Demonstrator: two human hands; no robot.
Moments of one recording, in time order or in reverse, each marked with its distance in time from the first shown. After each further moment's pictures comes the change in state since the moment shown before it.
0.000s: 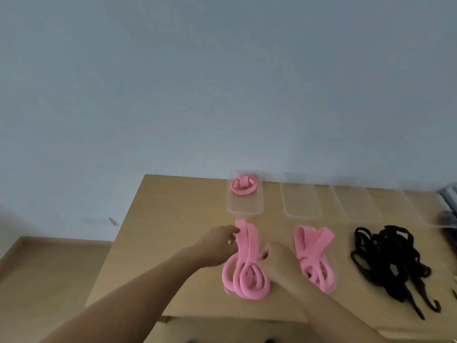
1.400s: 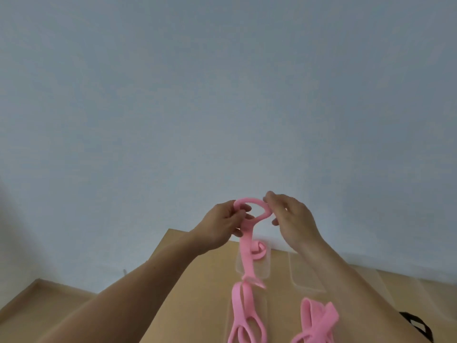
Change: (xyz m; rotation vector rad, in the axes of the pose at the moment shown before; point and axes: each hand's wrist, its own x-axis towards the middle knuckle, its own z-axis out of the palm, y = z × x) left_hand -0.078 0.104 -0.137 -0.591 0.428 0.291; right_hand -0.084 -0.127 -0.209 0.577 0.405 -0.494
